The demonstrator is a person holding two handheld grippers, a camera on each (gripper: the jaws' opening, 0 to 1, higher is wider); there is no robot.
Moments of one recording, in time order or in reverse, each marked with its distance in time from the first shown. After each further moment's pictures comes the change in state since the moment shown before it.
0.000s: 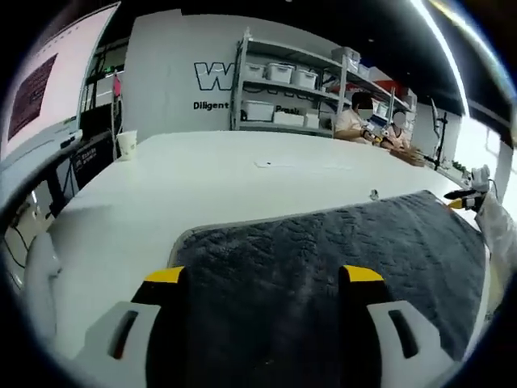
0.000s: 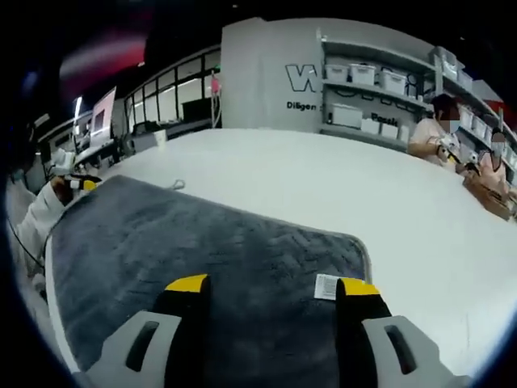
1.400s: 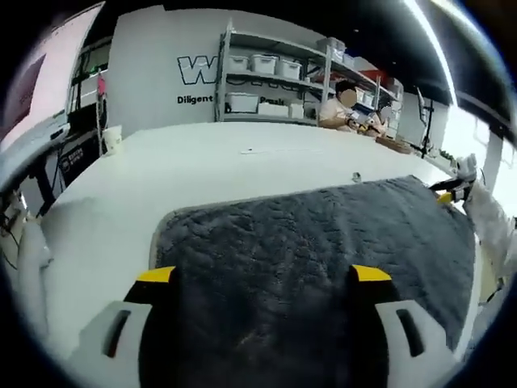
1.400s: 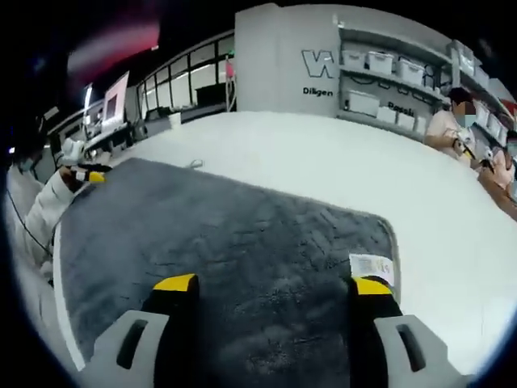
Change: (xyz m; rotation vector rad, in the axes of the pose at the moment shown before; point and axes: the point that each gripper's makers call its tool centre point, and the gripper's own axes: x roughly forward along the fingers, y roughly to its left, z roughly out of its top) left arm -0.009 -0.014 -0.016 0.010 0.030 -0.094; right arm 0.001 0.016 -0.022 -0.032 0.082 0.076
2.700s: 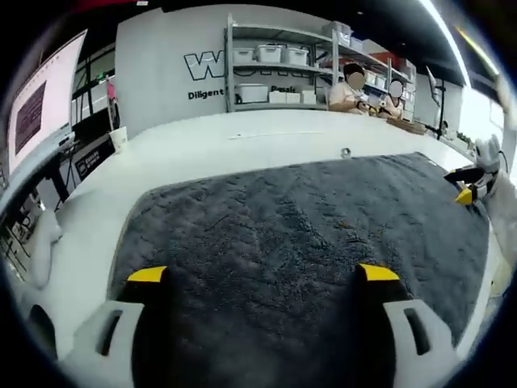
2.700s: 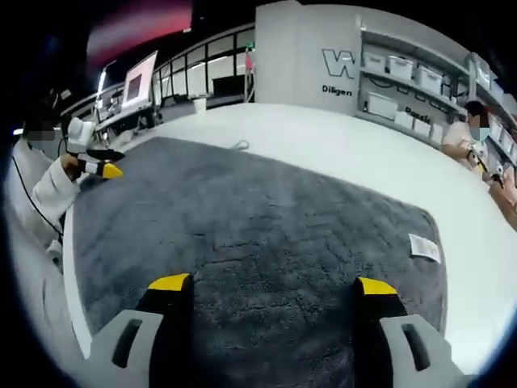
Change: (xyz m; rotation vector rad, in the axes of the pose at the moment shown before) left arm -0.011 -0.062 -0.031 0.058 0.062 0.136; right arm -0.003 0.077 -0.025 -0.089 0.041 0.059
